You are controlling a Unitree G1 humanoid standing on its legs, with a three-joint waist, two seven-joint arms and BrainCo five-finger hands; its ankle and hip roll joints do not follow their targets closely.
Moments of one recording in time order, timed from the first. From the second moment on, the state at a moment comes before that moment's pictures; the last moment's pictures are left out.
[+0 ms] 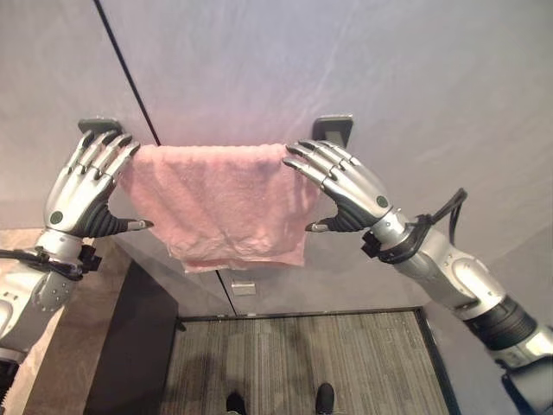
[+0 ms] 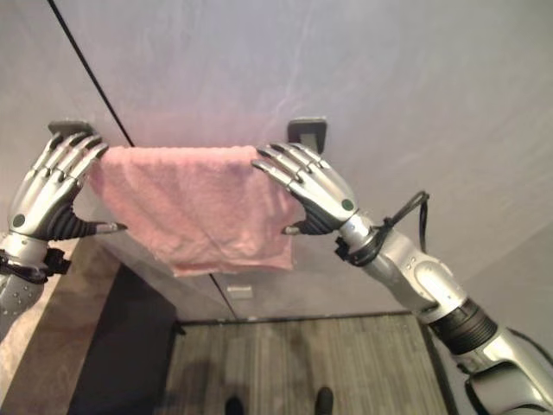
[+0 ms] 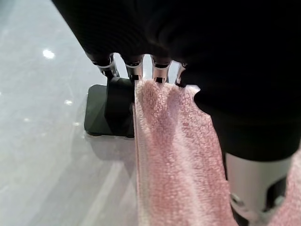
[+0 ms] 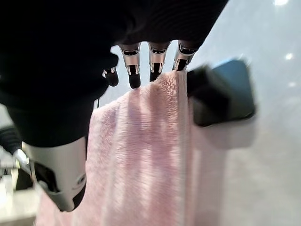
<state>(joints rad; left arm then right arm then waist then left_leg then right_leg) 0.00 1.02 0.11 0.04 0.56 -0.32 0.41 -0.54 -0.83 0.50 -0.18 -0.68 -0.23 -0.22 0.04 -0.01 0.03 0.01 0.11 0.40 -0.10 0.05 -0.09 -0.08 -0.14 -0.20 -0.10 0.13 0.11</state>
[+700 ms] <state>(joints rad) -0.04 0.97 0.06 0.11 0.56 -0.28 0.34 -0.70 -0.94 0.66 -0.11 -0.77 -0.22 -0.11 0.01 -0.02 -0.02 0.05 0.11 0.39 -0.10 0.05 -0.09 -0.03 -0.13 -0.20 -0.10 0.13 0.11</state>
